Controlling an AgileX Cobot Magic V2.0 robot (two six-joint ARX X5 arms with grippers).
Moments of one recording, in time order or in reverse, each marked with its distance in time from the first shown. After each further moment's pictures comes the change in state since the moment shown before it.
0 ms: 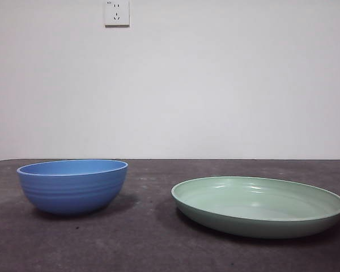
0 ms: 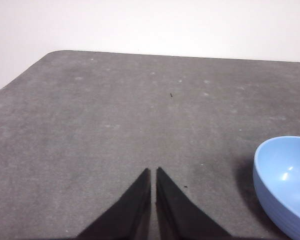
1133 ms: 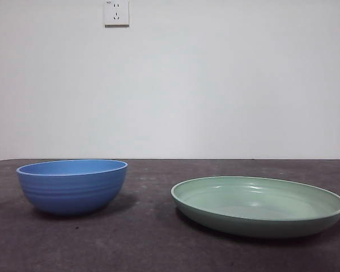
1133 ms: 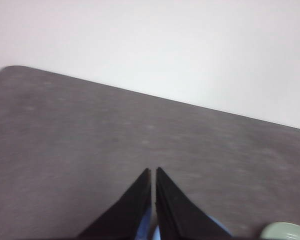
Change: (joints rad) left arm -0.033 0.365 0.586 -0.223 0.129 -0.232; right arm 0.000 0.284 0.537 -0.280 -0.281 0.298
